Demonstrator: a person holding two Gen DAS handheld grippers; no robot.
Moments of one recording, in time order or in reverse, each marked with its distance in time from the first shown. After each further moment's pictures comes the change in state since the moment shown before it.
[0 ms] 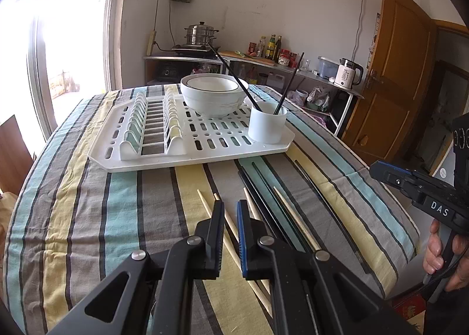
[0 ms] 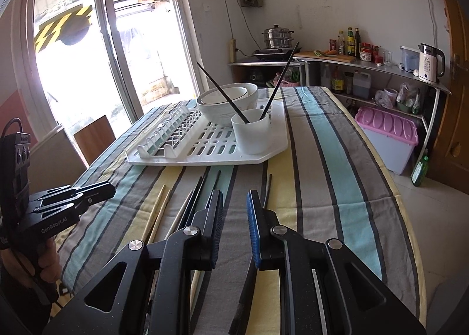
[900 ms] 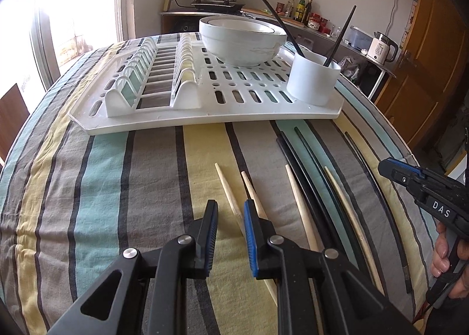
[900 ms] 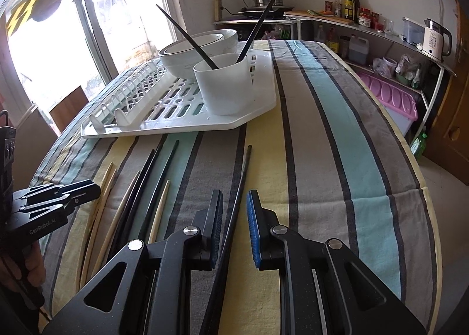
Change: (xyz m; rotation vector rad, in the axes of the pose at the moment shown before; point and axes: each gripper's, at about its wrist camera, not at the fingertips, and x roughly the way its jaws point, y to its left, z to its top) left arm 0.090 0.017 -0.002 -0.070 0.199 0.091; right arm 0.097 -0.033 -0.002 0.021 0.215 -0.072
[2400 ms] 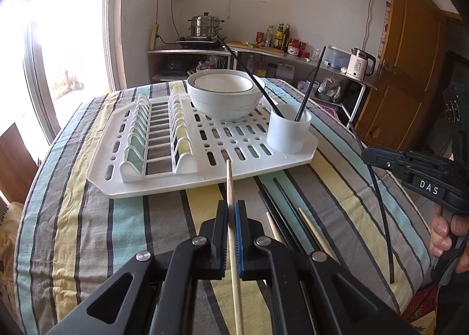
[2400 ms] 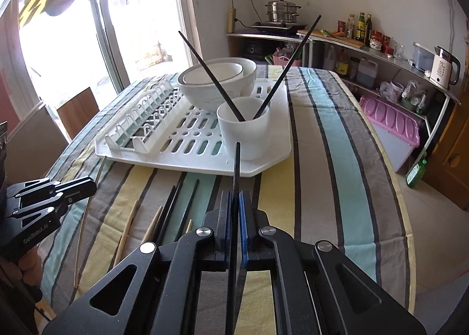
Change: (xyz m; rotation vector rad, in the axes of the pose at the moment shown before) left arm -0.065 -0.003 0.031 0.097 -0.170 -0.046; right arm -0.046 0.026 0.046 -0.071 -0.103 0.020
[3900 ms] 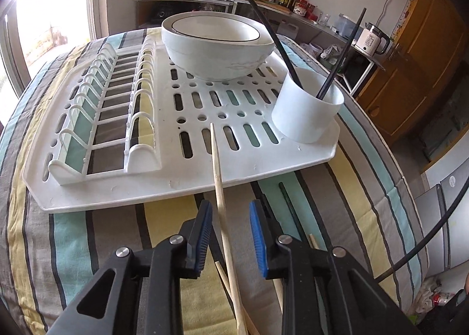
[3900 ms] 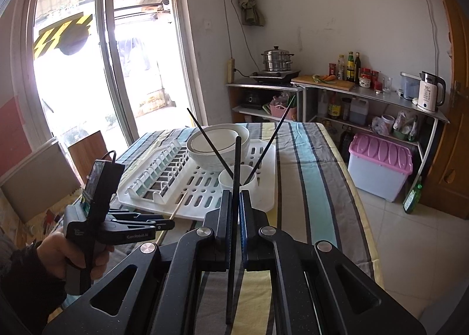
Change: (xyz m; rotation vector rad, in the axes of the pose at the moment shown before) left arm 0.116 -0.001 0.029 -0.085 0.282 -0.066; right arm -0.068 -0.009 0.018 0.015 -0.198 0.013
